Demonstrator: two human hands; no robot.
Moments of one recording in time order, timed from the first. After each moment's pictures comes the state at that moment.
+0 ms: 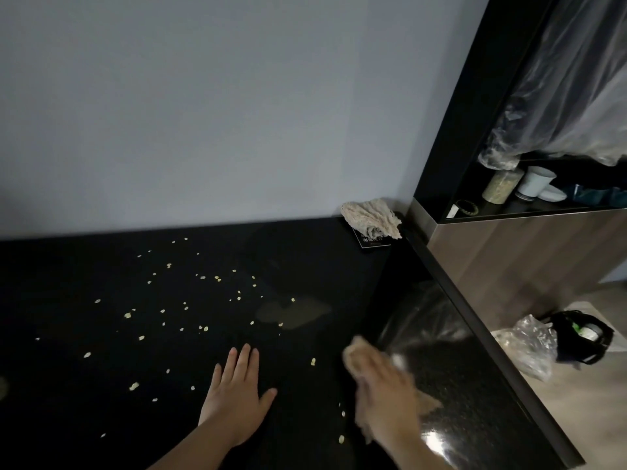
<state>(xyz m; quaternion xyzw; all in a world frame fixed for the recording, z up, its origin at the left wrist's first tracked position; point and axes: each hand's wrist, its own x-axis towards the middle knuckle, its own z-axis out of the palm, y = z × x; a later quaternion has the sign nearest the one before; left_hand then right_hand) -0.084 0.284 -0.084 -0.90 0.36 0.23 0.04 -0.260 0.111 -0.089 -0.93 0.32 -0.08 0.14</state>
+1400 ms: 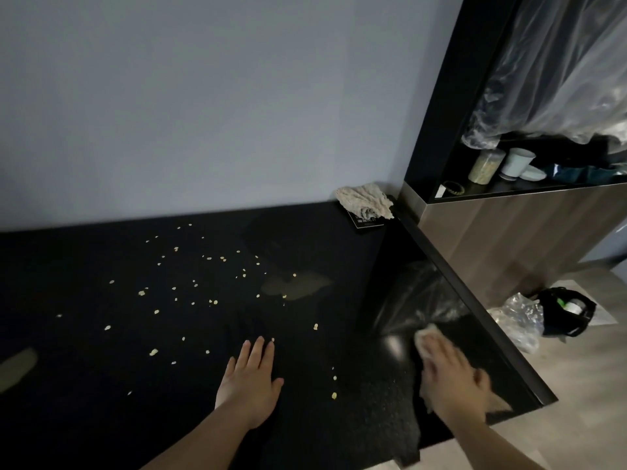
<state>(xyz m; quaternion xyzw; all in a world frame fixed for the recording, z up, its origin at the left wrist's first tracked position) -0.118 0.308 -0.079 -0.89 0.39 0.25 0.03 -0.347 0.093 -0.094 -0.84 0.52 -0.03 0.12</state>
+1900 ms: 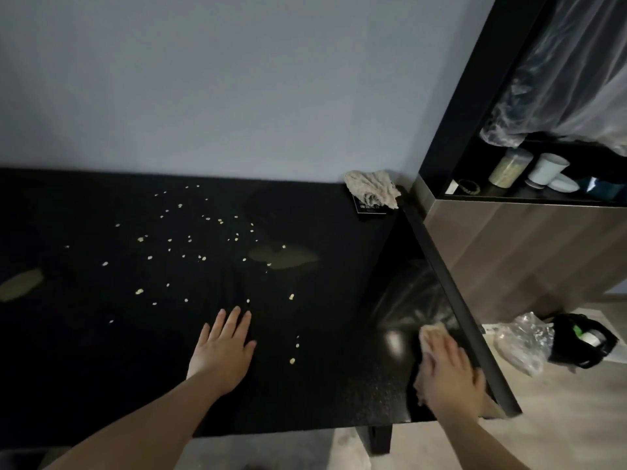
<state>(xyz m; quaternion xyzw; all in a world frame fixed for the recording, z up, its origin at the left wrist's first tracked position) -0.163 0.303 -0.092 -0.94 0.30 0.18 0.00 -0.392 0.047 -0.092 -0.86 0.49 0.01 0.11</state>
